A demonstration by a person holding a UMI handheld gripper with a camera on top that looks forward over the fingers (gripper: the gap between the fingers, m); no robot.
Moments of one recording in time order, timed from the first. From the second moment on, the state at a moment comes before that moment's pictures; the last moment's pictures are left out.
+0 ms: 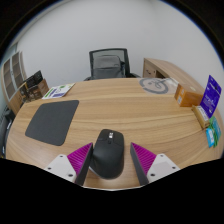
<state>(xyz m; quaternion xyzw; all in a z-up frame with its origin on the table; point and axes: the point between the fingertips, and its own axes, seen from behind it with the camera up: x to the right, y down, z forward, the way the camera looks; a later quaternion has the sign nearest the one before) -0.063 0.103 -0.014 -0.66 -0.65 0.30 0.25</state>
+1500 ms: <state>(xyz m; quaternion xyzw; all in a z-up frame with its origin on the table) -0.160 -0.161 0.059 -0.59 -0.68 0.34 0.26</state>
